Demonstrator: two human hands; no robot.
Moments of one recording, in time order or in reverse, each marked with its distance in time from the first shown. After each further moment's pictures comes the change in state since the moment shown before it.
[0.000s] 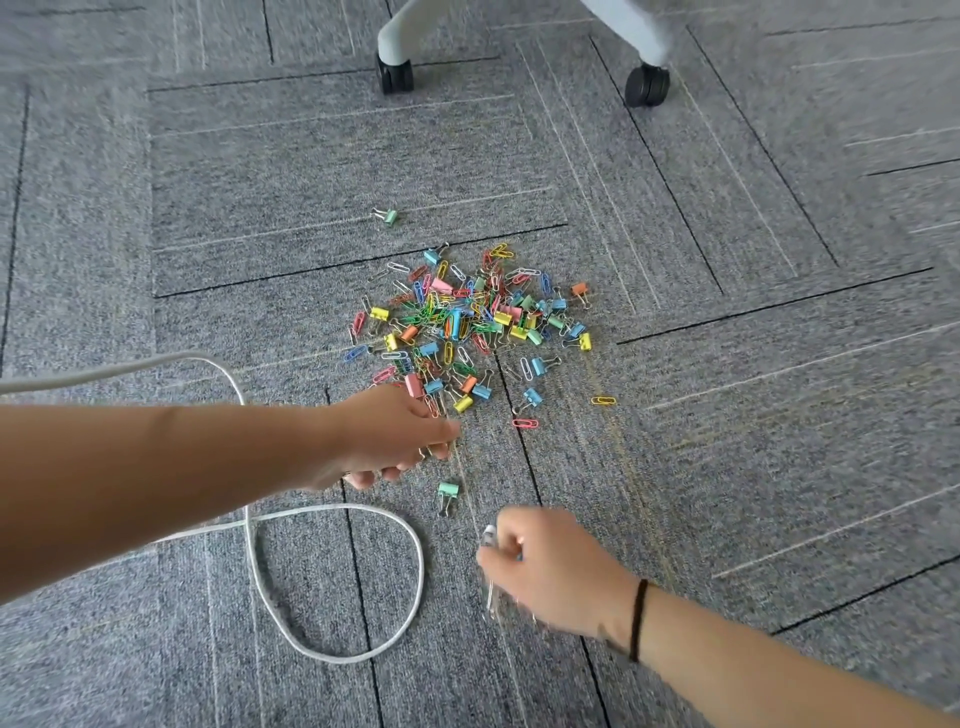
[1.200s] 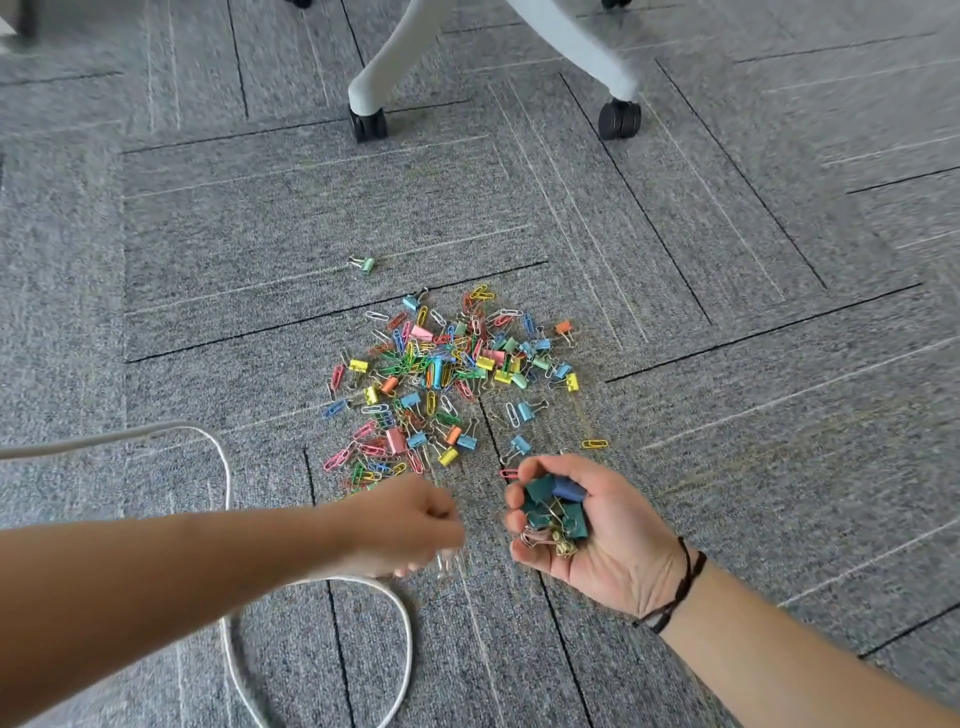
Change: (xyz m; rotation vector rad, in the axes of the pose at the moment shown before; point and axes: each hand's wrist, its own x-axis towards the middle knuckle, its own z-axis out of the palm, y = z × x) left_hand 0.023 -0.008 0.026 0.165 -0.209 0.136; right_hand 0.024 0.002 -0.073 1.646 -0.145 0.061
